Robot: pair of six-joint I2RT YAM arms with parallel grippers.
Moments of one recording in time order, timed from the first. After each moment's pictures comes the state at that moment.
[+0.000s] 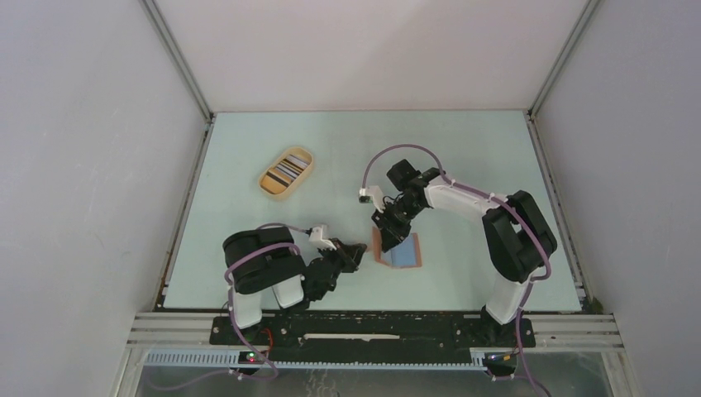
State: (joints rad) left arm -1.09 1.88 0.19 1.49 -0.55 -0.90; right arm 0.61 1.78 1.20 -0.76 -0.68 -0.41
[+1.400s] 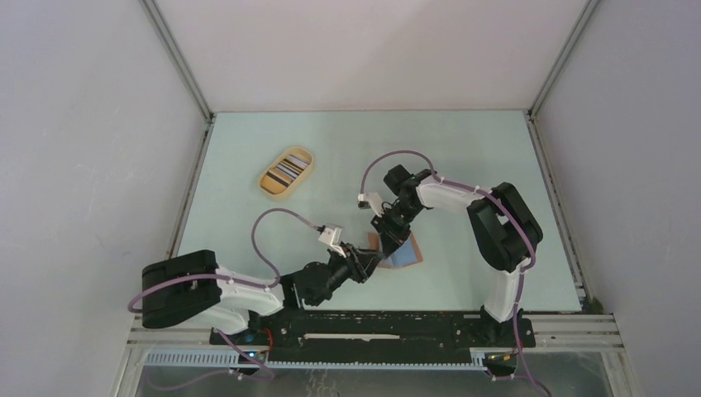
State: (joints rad) left arm -1.27 1.33 0.22 1.05 -0.48 -0.72; right arm 0.61 1.89 1.23 -0.80 -0.68 -0.41
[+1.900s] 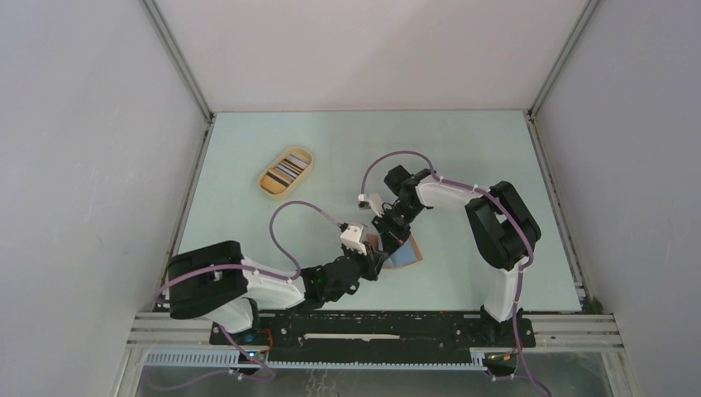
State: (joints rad) left arm -1.27 1.49 0.41 0.79 -0.53 -0.65; right arm 0.60 1.91 1.24 -0.82 -0.71 -0.41
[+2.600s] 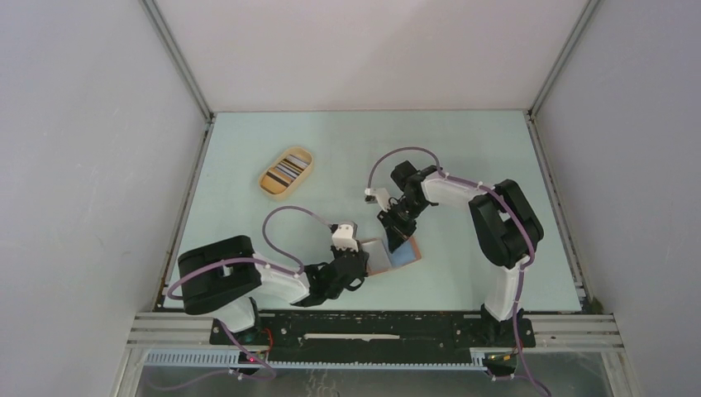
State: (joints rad) left arm -1.20 1.57 0.42 0.59 -0.65 -0.81; right arm 0.54 1.91 1.24 -0.82 -0.66 -0.39
